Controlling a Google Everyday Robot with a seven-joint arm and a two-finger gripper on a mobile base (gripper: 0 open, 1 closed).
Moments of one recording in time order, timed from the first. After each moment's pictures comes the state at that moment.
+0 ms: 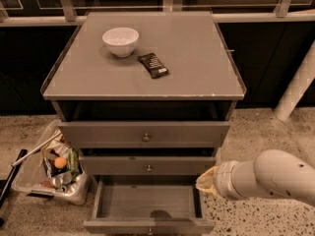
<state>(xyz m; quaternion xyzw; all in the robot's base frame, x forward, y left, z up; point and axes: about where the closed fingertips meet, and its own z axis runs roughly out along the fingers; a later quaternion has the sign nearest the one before) 0.423 -0.156 0.614 -0.56 0.77 0.10 0.29</state>
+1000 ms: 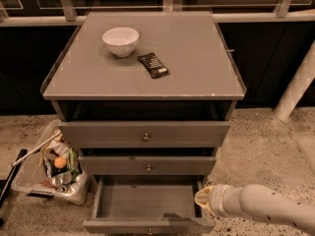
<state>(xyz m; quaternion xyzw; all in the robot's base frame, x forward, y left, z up) 0.434 -0.174 0.476 -0.55 0.77 0.06 0.31</state>
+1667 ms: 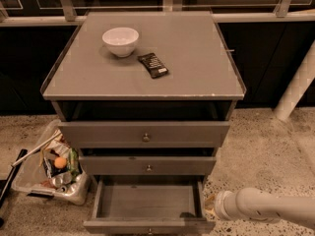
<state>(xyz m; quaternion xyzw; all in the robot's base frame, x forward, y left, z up) 0.446 -0.221 0.372 -0.55 0.79 0.05 0.25</state>
